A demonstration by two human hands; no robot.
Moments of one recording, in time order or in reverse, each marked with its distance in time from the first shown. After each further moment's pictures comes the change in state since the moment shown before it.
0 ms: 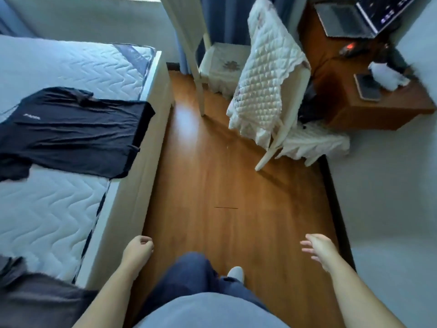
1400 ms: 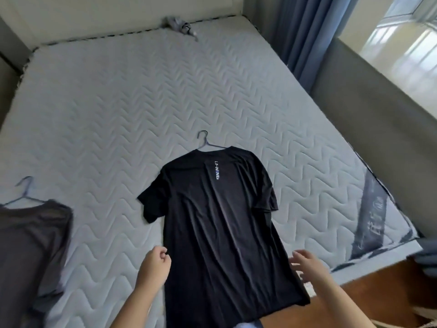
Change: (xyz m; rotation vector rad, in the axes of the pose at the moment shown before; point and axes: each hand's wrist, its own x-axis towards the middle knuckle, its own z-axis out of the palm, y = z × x) left_hand 0.416 0.186 -0.339 -0.466 0.648 -0.577; right_hand 0.064 -0.702 0.744 -0.986 -0.805 -0.524
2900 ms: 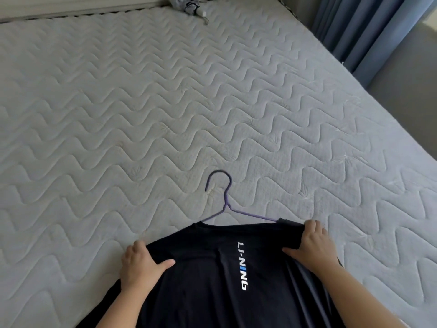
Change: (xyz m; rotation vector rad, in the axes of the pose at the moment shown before) left_hand 0.448 0.098 0.056 0.320 0.167 -0.061; right_hand 0.384 -0.257 0.145 -1.079 0.331 -0.435
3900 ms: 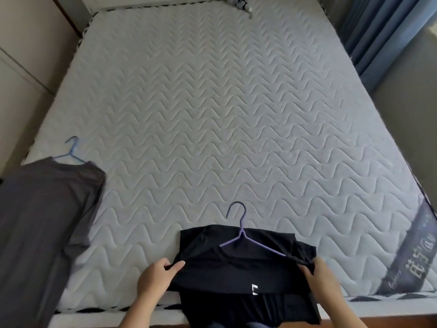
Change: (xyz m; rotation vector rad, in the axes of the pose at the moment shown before) left_hand -0.453 -0.177 -0.078 -0.186 -0.217 -0.134; right_hand -0.412 0.160 -0.030 0.390 -0.232 0.104
